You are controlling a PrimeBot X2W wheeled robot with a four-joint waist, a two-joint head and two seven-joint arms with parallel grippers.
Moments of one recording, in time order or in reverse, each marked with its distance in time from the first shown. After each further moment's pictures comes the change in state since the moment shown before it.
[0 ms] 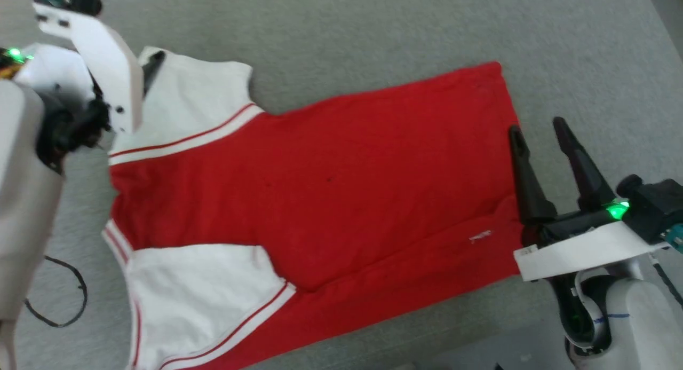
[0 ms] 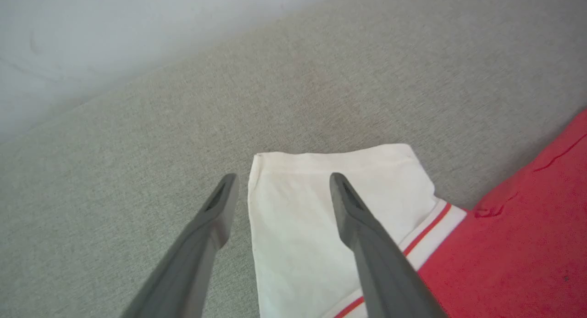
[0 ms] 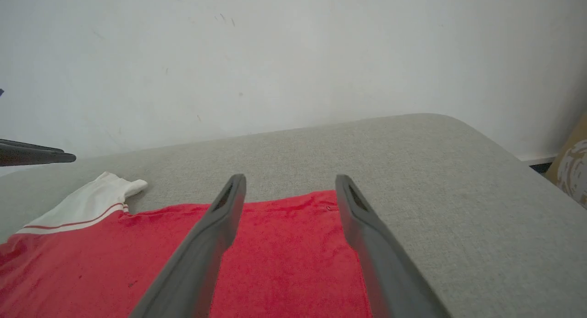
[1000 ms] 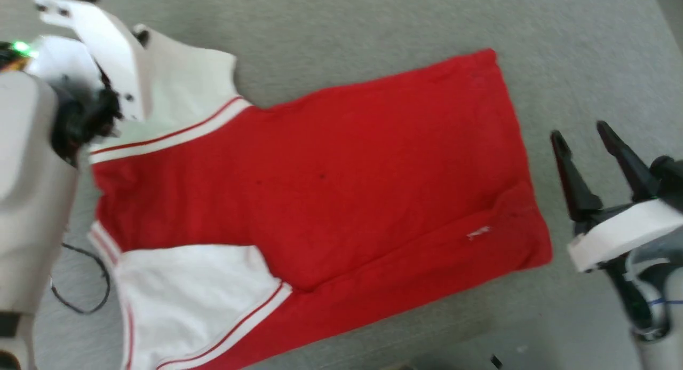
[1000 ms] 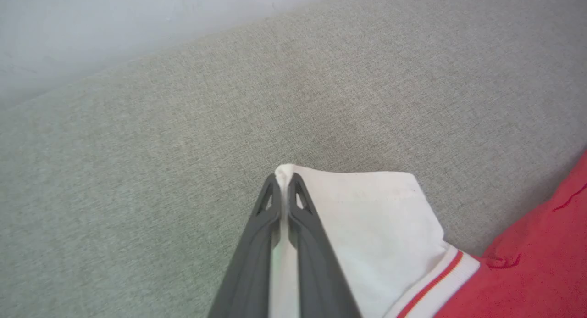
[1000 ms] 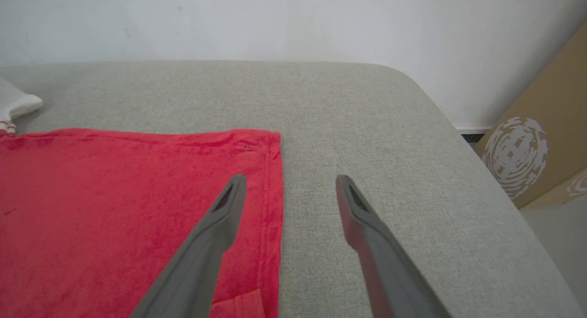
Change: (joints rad) left arm -0.037 -0.042 -0.010 0.074 -0.012 0.033 -0.080; right arm -0.028 -0.158 -0.056 0.037 -0.011 0.000 0.164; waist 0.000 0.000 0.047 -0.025
